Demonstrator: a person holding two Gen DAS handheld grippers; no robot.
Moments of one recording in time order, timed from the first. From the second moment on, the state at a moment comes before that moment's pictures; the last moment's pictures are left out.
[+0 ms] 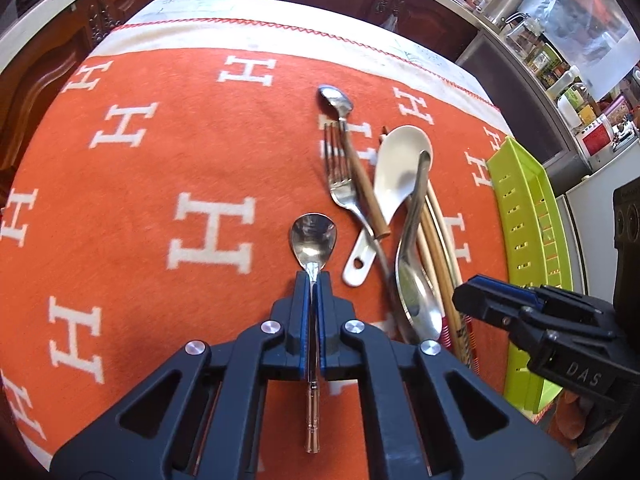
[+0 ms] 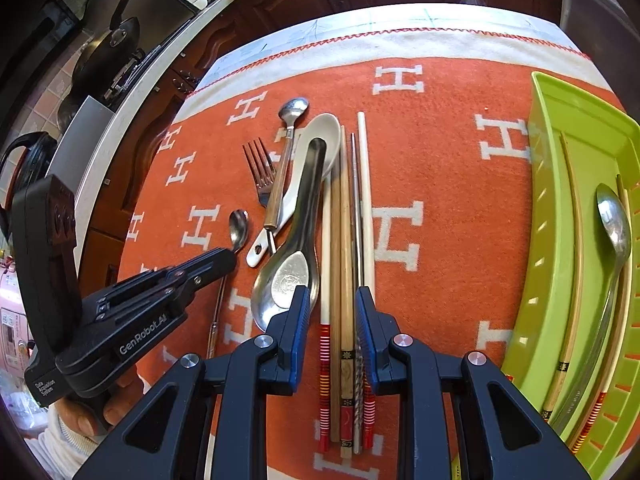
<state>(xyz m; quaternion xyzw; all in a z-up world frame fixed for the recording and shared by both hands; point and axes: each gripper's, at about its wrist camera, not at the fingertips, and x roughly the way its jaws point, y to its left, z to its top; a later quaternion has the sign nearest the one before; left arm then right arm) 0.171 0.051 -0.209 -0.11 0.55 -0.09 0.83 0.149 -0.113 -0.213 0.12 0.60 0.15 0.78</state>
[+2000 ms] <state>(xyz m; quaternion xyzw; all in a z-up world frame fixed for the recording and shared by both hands) 0.190 0.070 -0.212 0.08 0.45 -0.33 0.83 0.141 -0.131 -0.220 0.14 0.60 0.12 0.78</state>
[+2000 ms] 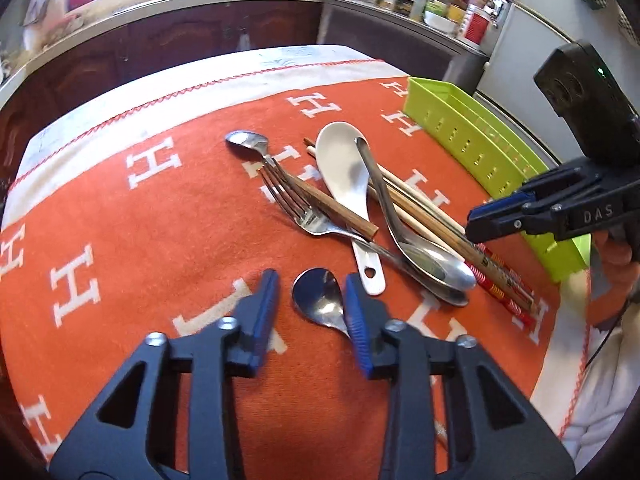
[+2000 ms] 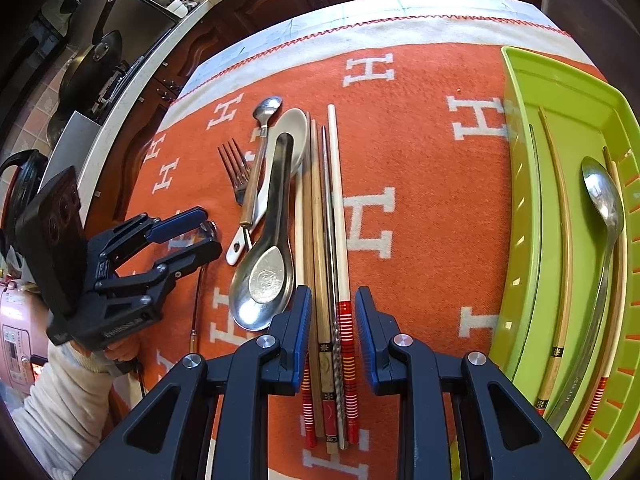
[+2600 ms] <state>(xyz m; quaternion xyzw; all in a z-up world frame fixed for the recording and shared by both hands) 0.185 0.073 -0.208 0.00 0.49 -0.22 0.84 0.163 -0.100 -0.193 0.11 0.57 0.14 0.80</state>
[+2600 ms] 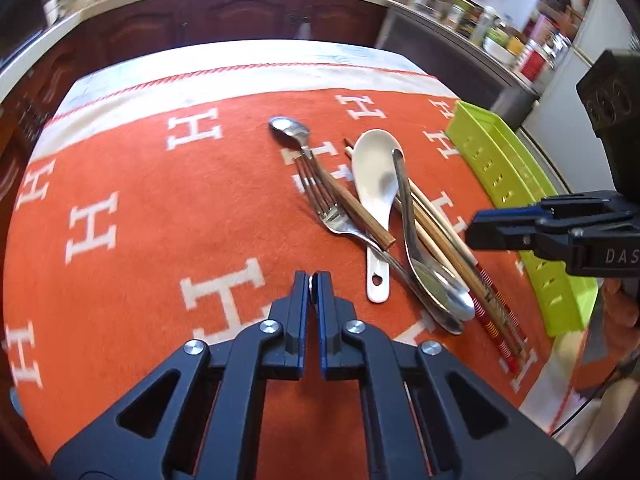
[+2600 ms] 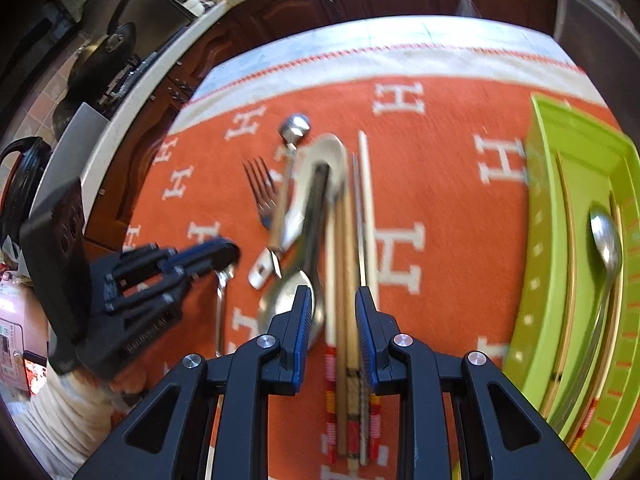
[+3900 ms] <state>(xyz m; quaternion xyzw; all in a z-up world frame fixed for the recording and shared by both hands) 0.186 0.137 -0.198 -0.15 0.52 -0.15 0.83 0.332 -0.025 -0.229 0.13 0.61 0.13 0.77</state>
